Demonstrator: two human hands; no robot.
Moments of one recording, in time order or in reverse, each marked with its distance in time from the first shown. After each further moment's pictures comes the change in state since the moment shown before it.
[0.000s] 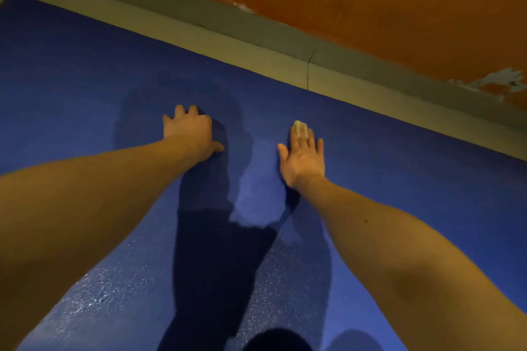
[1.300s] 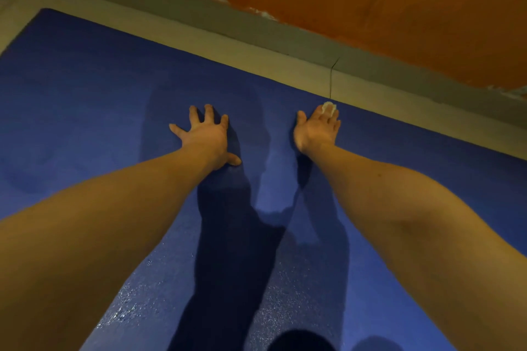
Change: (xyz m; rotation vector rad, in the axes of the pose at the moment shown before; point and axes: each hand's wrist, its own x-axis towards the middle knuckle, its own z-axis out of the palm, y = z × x) left_hand 0.026 -0.008 0.003 -0.078 -0.082 -0.048; right_hand 0.094 -0.036 -0.034 0.173 -0.013 0.201
